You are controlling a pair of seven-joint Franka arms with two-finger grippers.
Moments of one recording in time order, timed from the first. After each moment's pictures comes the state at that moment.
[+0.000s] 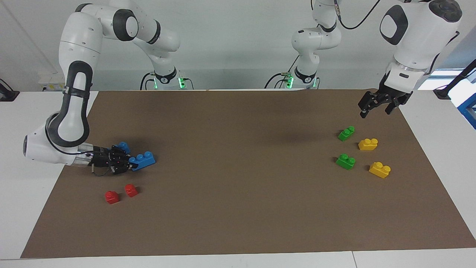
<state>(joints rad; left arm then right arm) 0.06 -0.03 -0.08 -1.69 0.02 1.71 -0.05 -0.31 0.59 -0.02 -1.62 0.62 1.69 0.52</state>
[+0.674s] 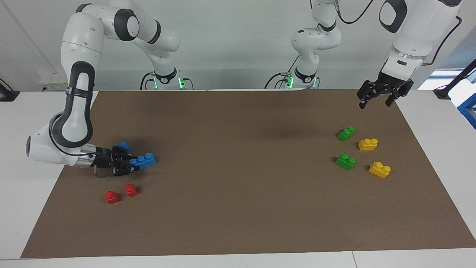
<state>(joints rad) 0.03 -0.06 -0.07 -1.70 0.02 1.64 -0.04 -0.26 0.57 -0.02 -1.62 0.59 1.71 0.57</state>
